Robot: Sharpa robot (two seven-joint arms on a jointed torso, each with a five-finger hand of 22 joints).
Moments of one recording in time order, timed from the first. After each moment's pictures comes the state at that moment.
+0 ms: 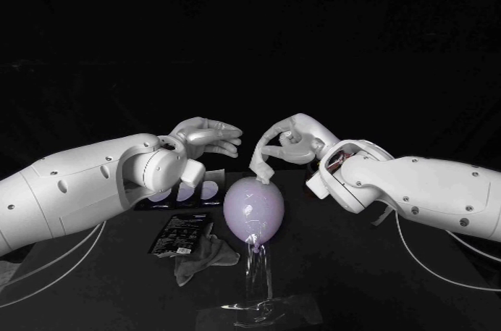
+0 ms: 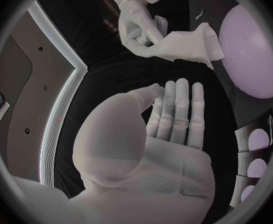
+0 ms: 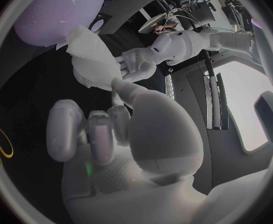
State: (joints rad) left arm 1.35 -0.69 -0.04 1.37 -0.14 -0.22 0.04; left_hand 1.37 -0.12 0.58 0.00 0.04 0.88 0.19 0.29 0.59 1.00 0.12 0.48 0.19 0.90 0.08 0.83 0.38 0.16 0.70 0.25 0.65 0.52; right arm 1.37 -0.75 -0.16 1.57 -0.82 -0.56 0.08; right_hand 1.34 -0.05 0.54 -0.04 0.04 1.04 0.09 0.36 0.44 1.46 0.01 1.38 1.31 1.47 -0.04 1.57 1.31 0.04 1.46 0.06 1.30 1.31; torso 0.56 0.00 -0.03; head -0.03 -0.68
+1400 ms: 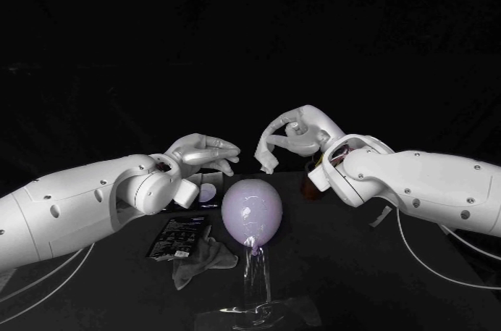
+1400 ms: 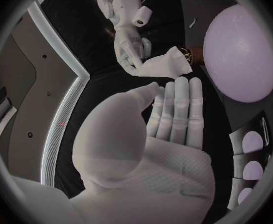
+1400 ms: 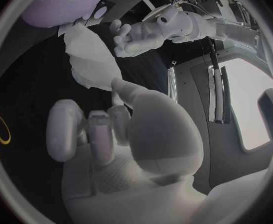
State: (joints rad) left arm 1.30 -0.73 -0.07 1.41 -0.20 -0.18 0.11; left_hand 1.38 -0.13 0.55 0.03 0.04 0.88 0.19 0.30 0.54 0.96 0.13 0.47 0.16 0.93 0.07 0.88 0.39 0.18 0.80 0.19 0.69 0.54; right arm 1.39 -0.77 -0.15 1.56 -0.76 -0.62 0.10; right_hand 1.34 -0.05 0.54 -0.04 0.04 1.03 0.09 0.36 0.45 1.46 0.01 1.38 1.31 1.47 -0.04 1.57 1.31 0.04 1.46 0.06 1.30 1.31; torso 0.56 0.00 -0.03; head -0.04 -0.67
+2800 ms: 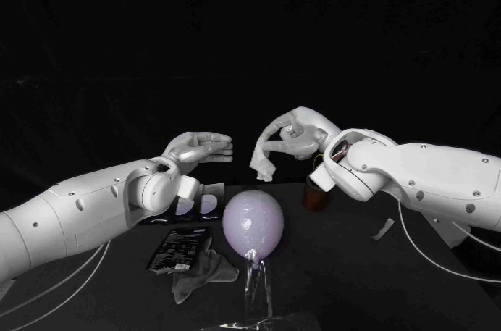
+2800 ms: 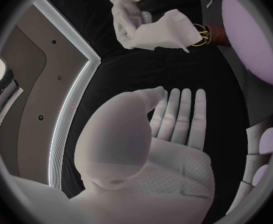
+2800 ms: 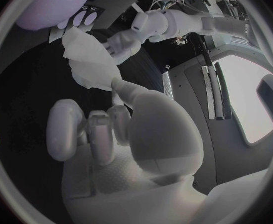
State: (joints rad) left arm 1.29 -0.63 -0.06 1.18 -0.08 -0.12 0.31; left_hand 1.49 -0.13 0.63 0.07 0.05 0.77 0.20 0.34 0.42 0.91 0.19 0.25 0.06 0.74 0.18 0.41 0.21 0.14 0.77 0.29 0.20 0.16; right arm 1.45 -0.75 -0.13 1.52 -0.75 -0.40 0.09; right_hand 1.34 -0.05 0.54 -0.04 0.05 1.03 0.09 0.37 0.45 1.46 0.01 1.38 1.31 1.47 -0.04 1.56 1.31 0.04 1.46 0.06 1.29 1.31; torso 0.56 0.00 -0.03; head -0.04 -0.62
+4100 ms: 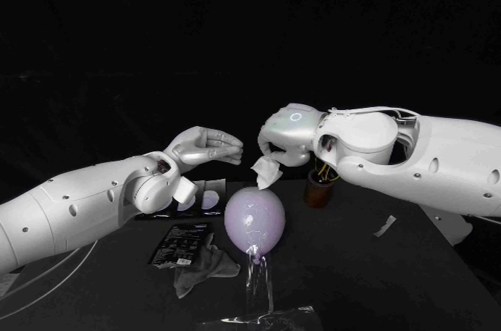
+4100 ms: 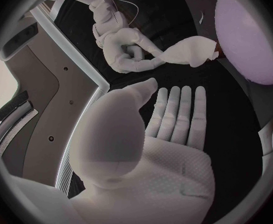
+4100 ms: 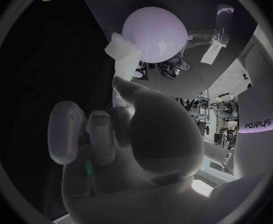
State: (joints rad) left arm 1.30 -0.69 -0.06 1.26 -0.31 -0.02 0.36; left_hand 1.39 -0.21 0.56 0.05 0.05 0.85 0.20 0.33 0.37 0.99 0.17 0.21 0.06 0.79 0.15 0.46 0.23 0.15 0.82 0.28 0.23 0.18; right arm 1.56 -0.73 -0.14 1.63 -1.93 -0.06 -0.12; right_hand 1.31 -0.07 0.55 -0.04 0.05 1.04 0.07 0.40 0.46 1.46 0.00 1.41 1.31 1.47 -0.05 1.57 1.31 0.04 1.46 0.05 1.34 1.31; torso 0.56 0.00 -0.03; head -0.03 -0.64
